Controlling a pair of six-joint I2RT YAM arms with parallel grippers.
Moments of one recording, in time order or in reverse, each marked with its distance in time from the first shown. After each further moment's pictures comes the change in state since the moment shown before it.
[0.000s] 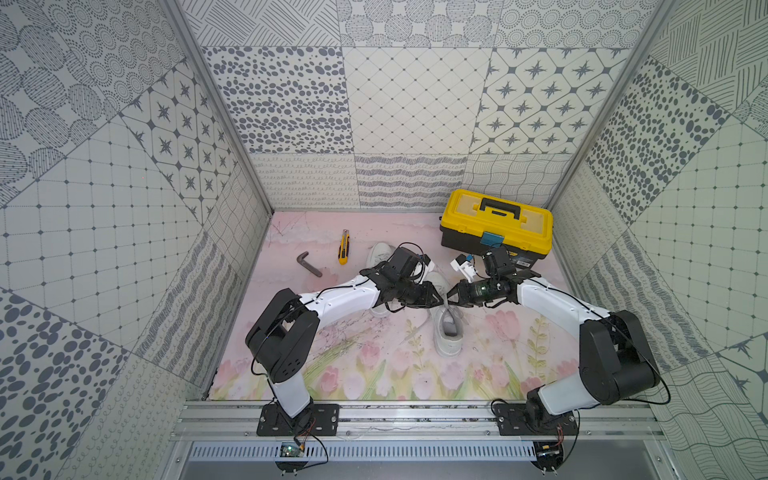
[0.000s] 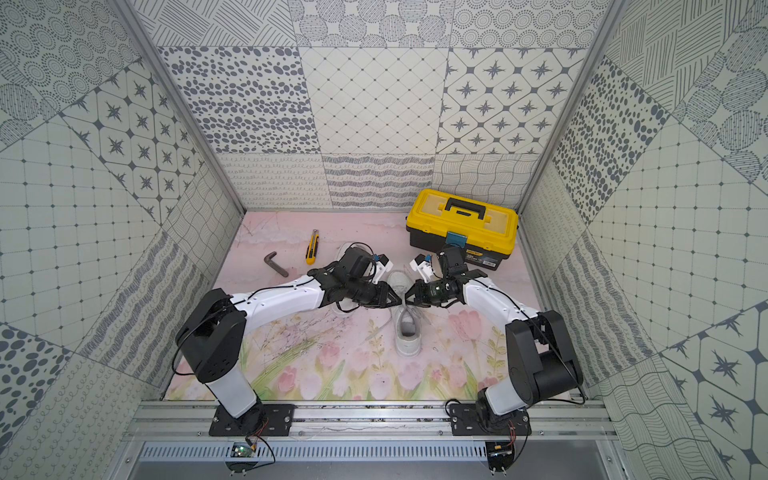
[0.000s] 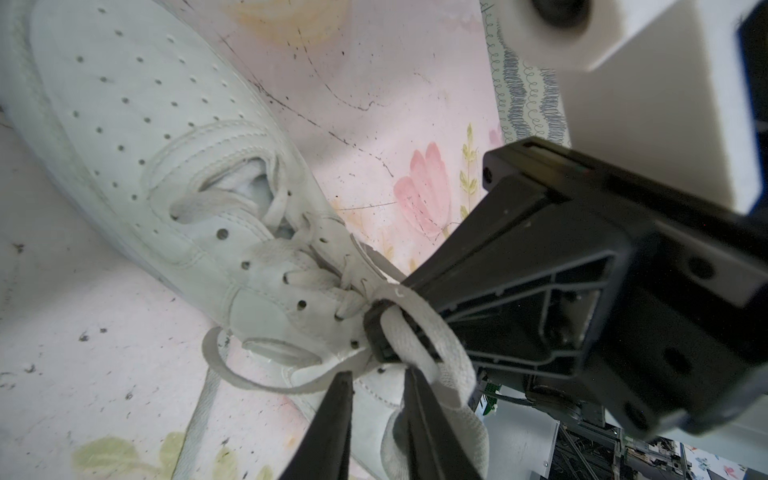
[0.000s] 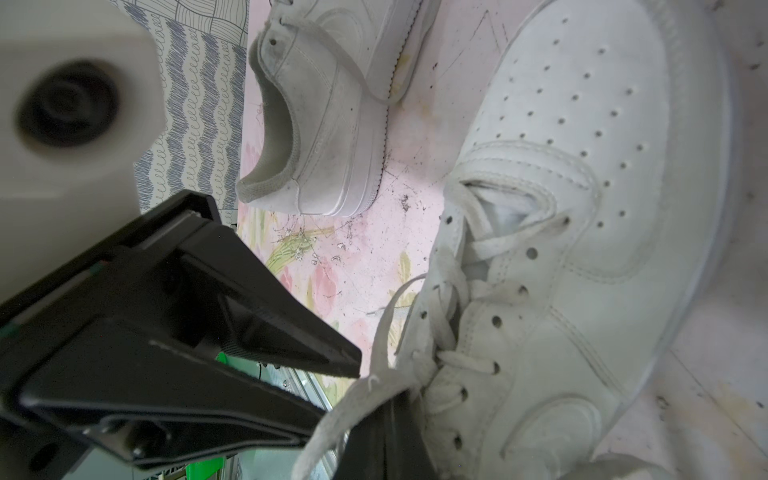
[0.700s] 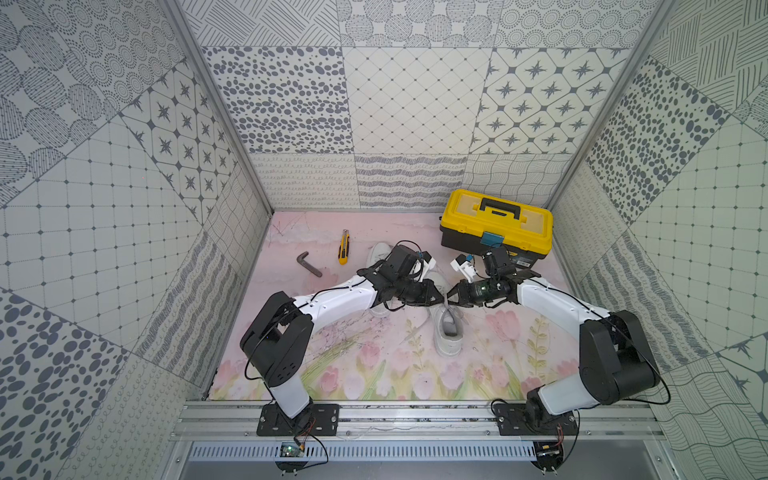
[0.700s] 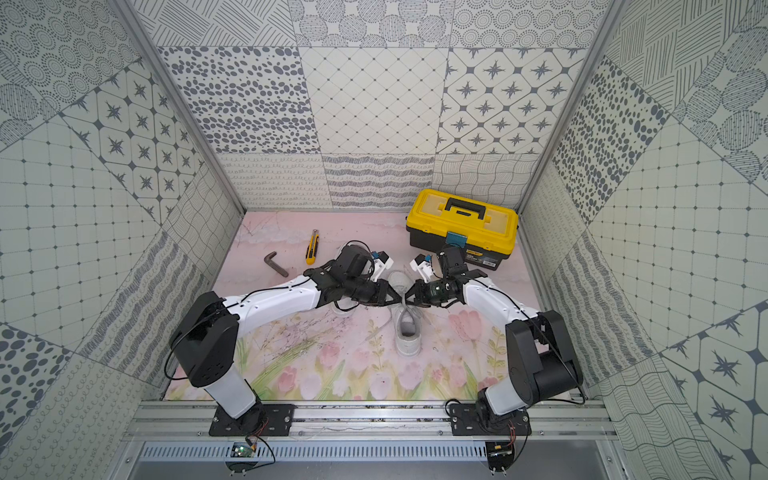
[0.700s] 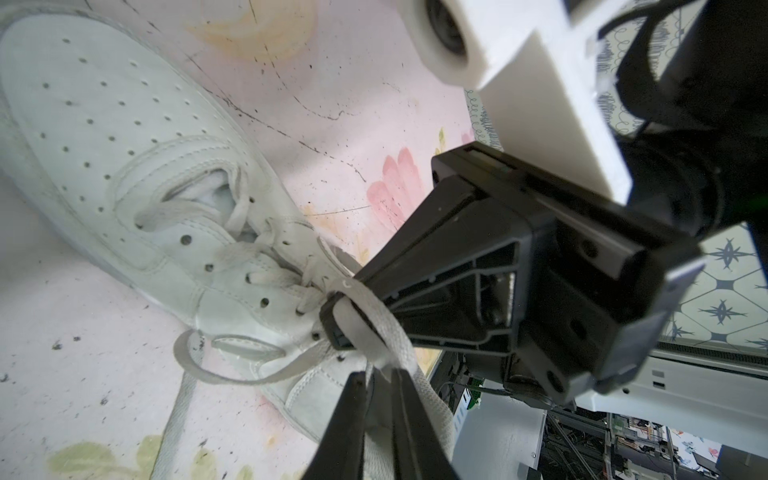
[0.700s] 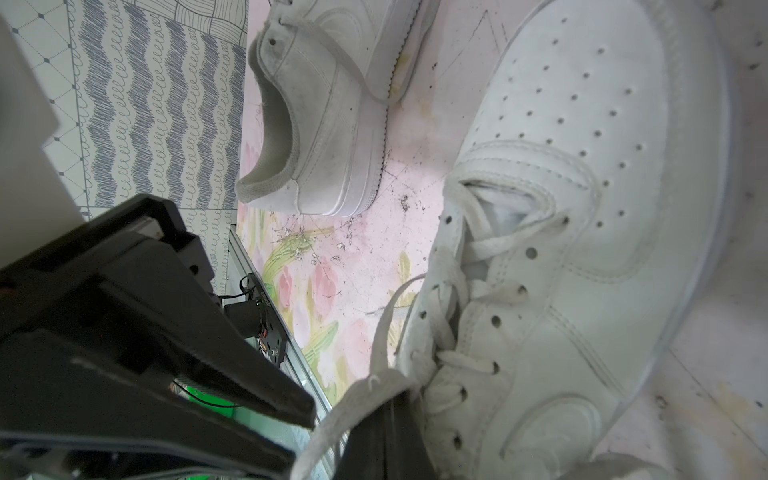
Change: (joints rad) left arm 0.000 -0.038 -0.002 0.012 0.022 -0.005; right arm 0.000 0.000 0.000 -0.001 0.002 0.000
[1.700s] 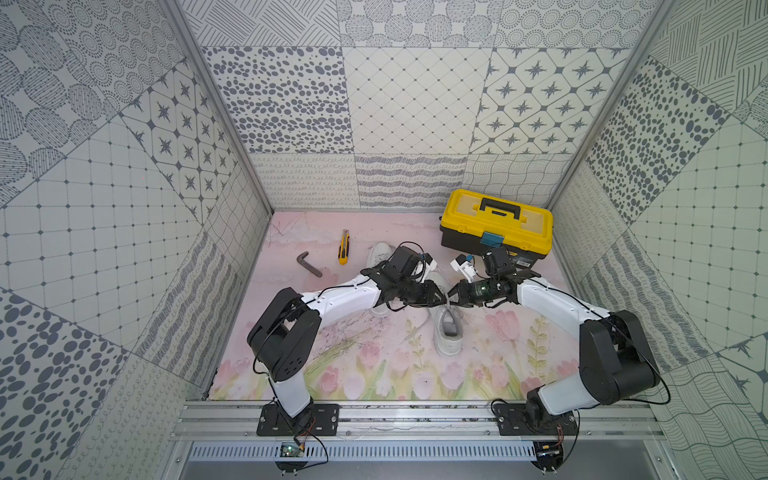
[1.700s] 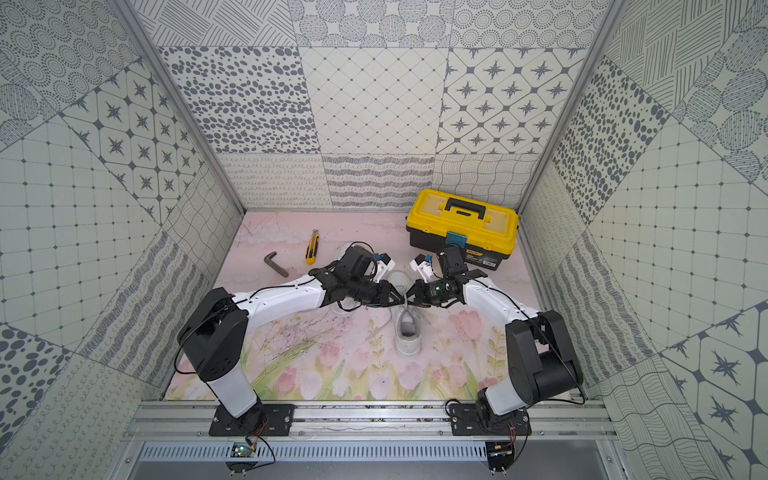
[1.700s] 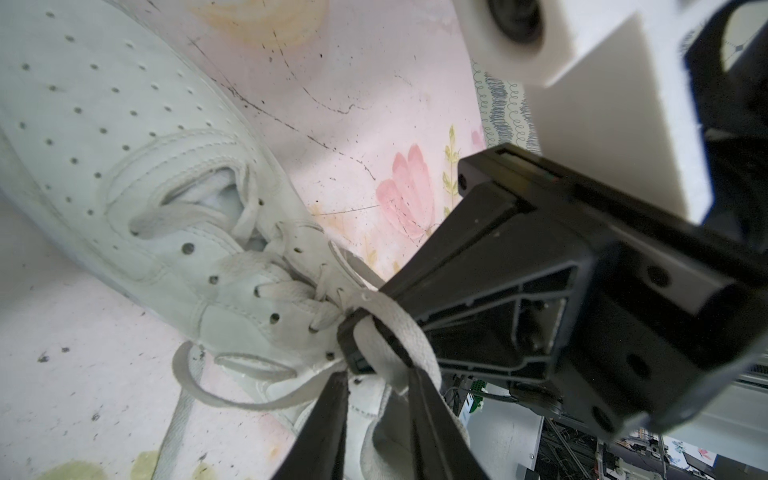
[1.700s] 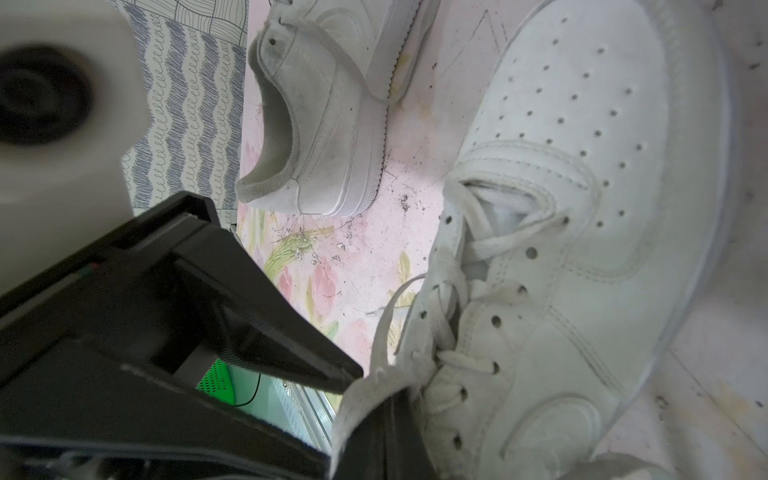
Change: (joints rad) left arm -0.003 0.052 0.013 0.019 0.008 -0.014; right arm 0.000 0.000 0.000 0.000 0.000 0.000
